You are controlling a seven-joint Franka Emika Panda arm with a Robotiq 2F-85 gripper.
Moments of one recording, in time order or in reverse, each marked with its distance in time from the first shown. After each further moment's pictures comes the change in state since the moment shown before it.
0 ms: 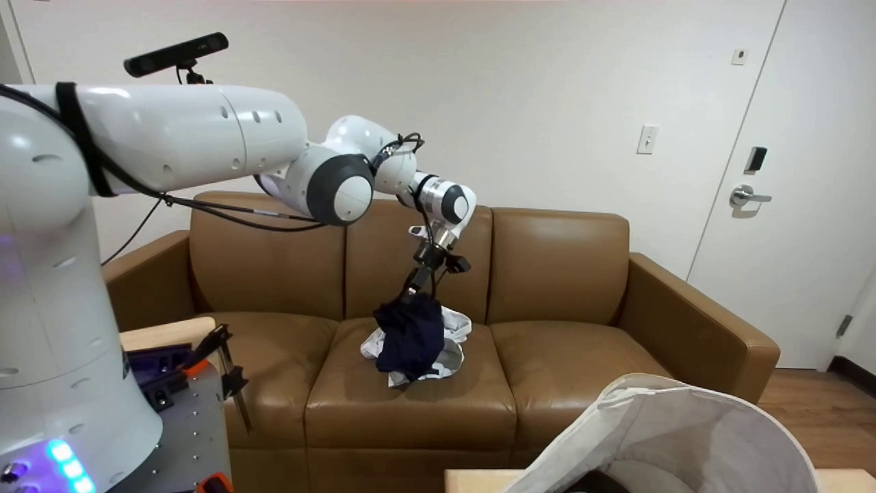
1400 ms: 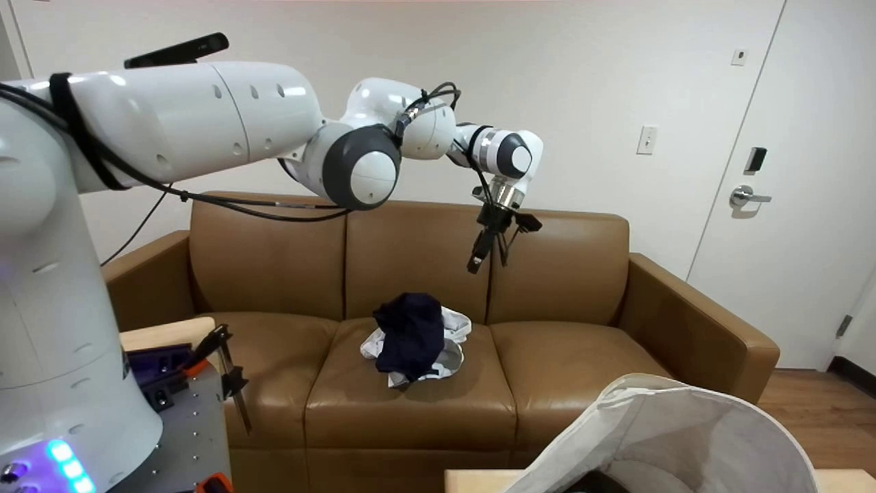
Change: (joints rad) arm -0.176 -0.112 -0.043 0.125 -0.001 0.046 0.009
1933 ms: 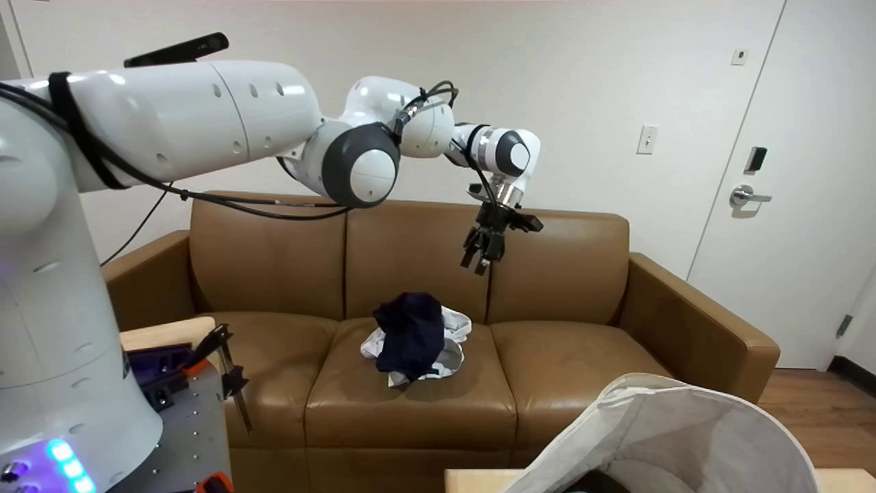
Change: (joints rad) arm 0.008 -0.004 -0.002 -0.001 -0.034 -0.024 -0.369
